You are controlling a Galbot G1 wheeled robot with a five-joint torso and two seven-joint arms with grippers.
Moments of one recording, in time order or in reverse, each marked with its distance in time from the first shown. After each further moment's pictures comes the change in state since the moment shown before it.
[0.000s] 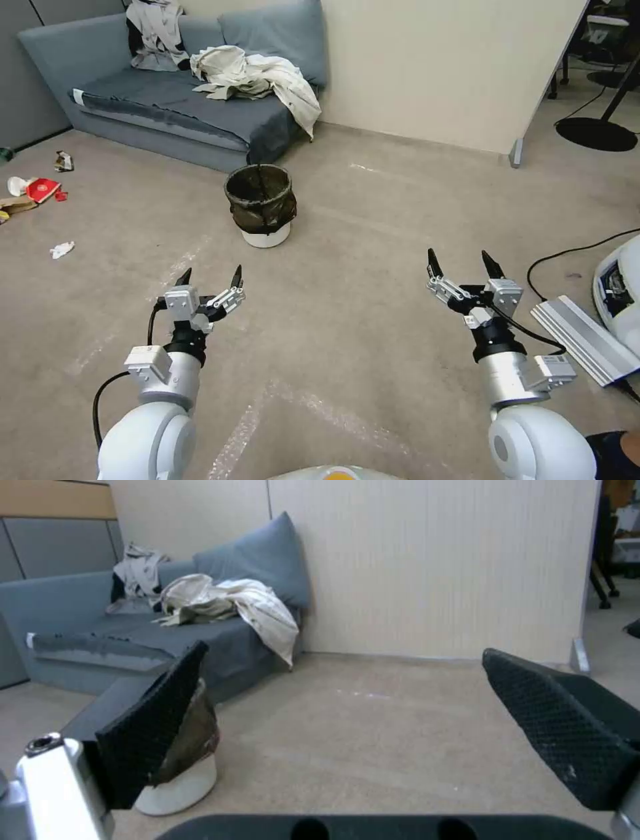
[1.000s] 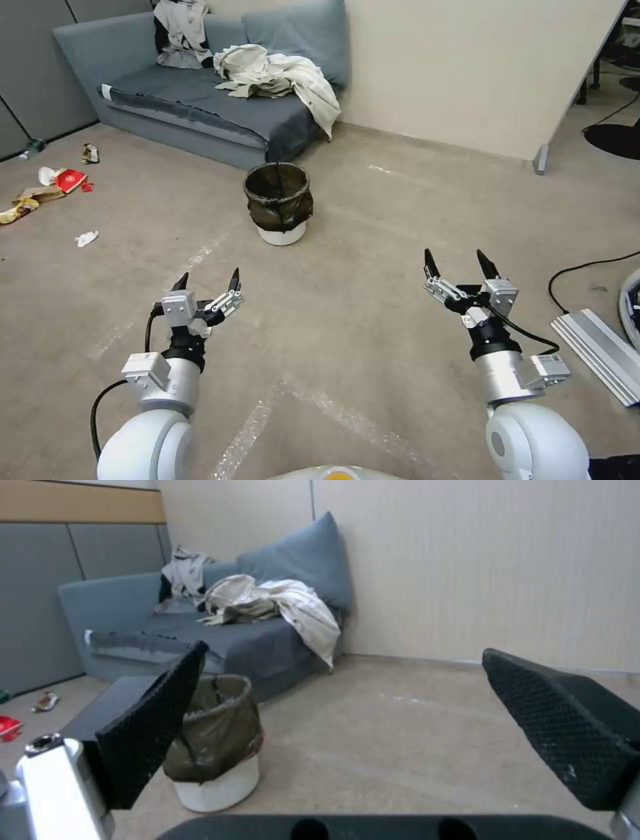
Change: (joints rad) left arm 0.030 -0.038 -0.002 -0.018 0.020 -0.015 -0.003; right arm 0.013 -0.021 -0.003 -0.036 0.029 0.039 -0.020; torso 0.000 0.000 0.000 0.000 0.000
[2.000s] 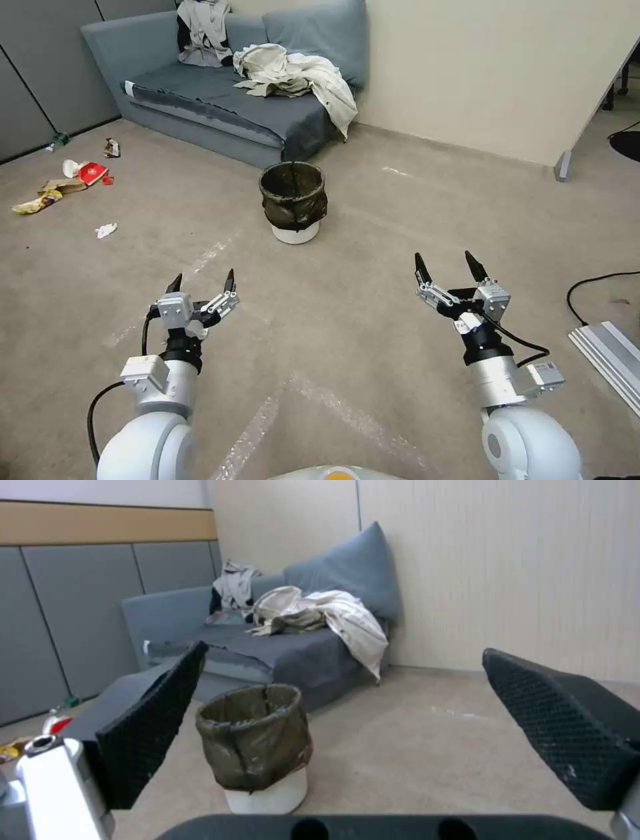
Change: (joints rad) left arm 0.002 0.006 -0.001 0.008 0.023 -0.021 -0.029; right arm -0.001 0.009 0.000 -0.041 0.039 0.073 -0.098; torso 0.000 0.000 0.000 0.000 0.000
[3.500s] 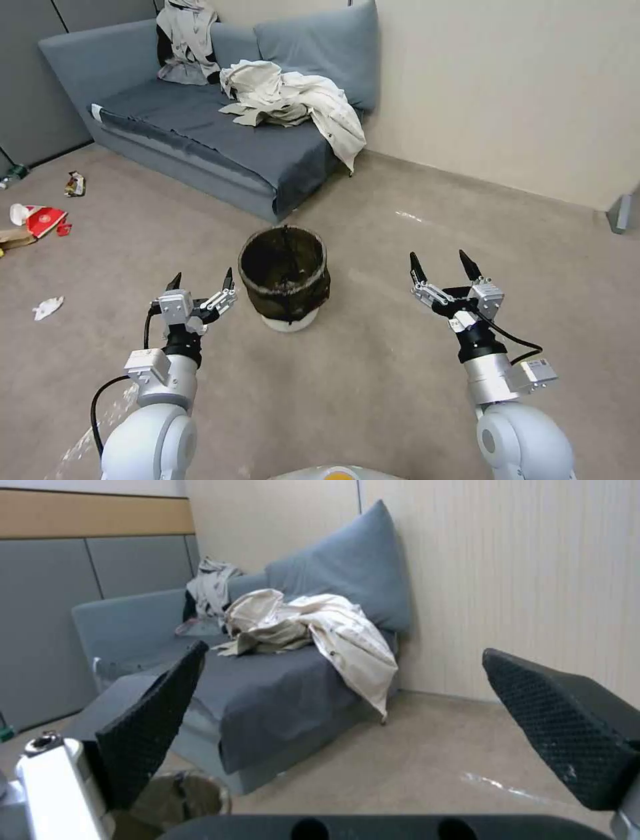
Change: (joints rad) left arm -0.042 0.011 -0.011 0.054 -0.005 -0.003 -0.004; right arm 0.021 0.011 -0.009 -0.025 -0.004 0.005 -0.019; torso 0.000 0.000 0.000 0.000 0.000
